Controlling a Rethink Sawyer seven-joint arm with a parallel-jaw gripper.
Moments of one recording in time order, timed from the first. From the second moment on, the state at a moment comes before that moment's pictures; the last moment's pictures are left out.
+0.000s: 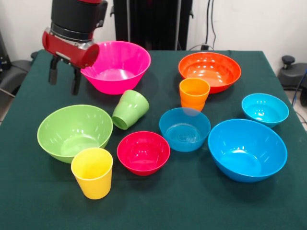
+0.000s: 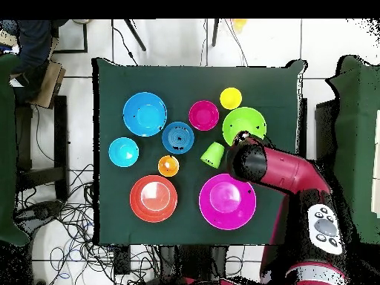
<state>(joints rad) -0.40 -0.60 -0.13 1.59 -0.18 0.28 1.97</state>
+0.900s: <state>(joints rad) -0.38 -0.55 -0.11 1.58 -0.18 0.28 1.97</state>
